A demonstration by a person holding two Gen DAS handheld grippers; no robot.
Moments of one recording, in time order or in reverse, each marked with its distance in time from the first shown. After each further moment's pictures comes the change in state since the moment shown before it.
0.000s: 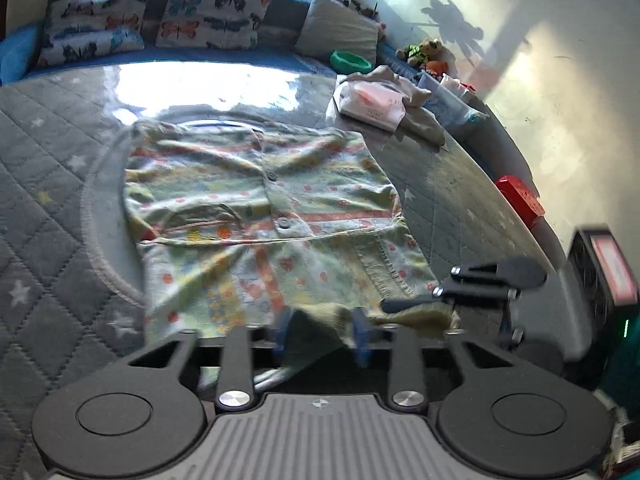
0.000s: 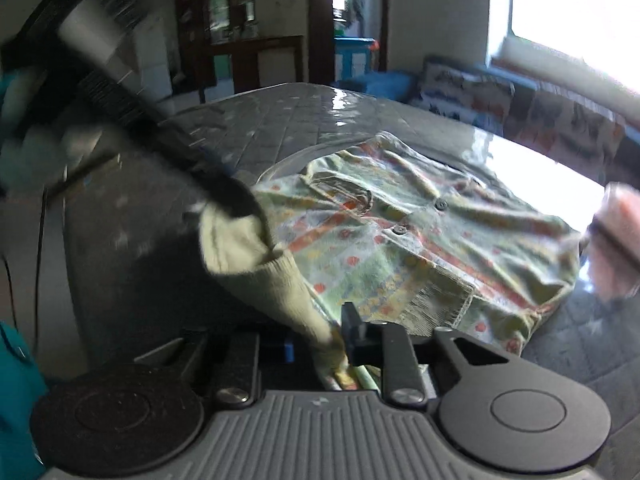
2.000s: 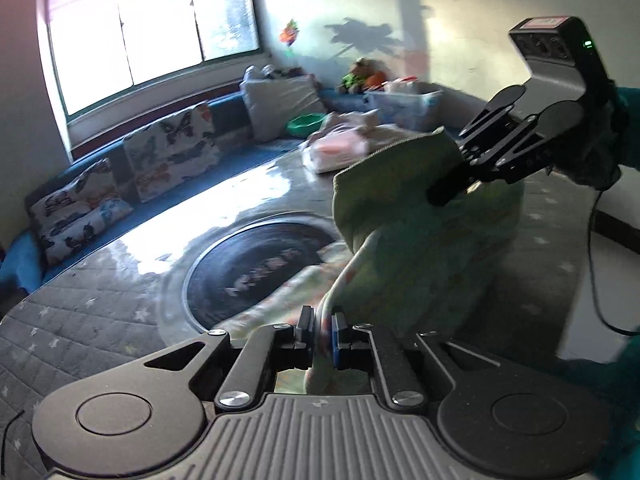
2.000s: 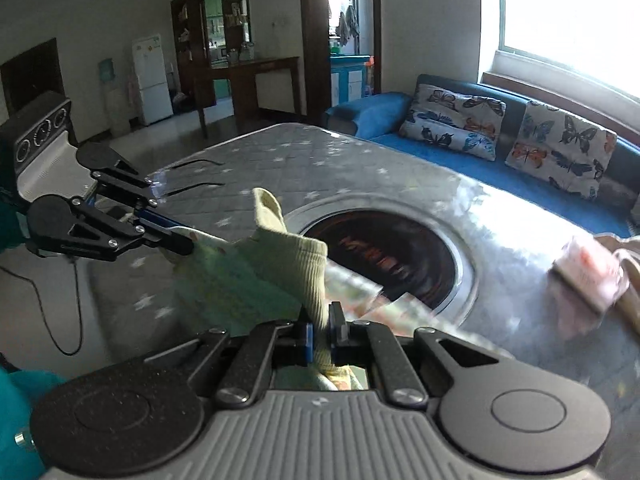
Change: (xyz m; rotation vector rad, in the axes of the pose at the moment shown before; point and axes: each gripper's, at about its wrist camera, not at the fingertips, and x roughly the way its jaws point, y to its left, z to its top) left arm -0.042 -0.015 -0.018 0.519 -0.190 0.154; right arm -0.064 -0.029 0.075 -0.007 -0.038 -0.008
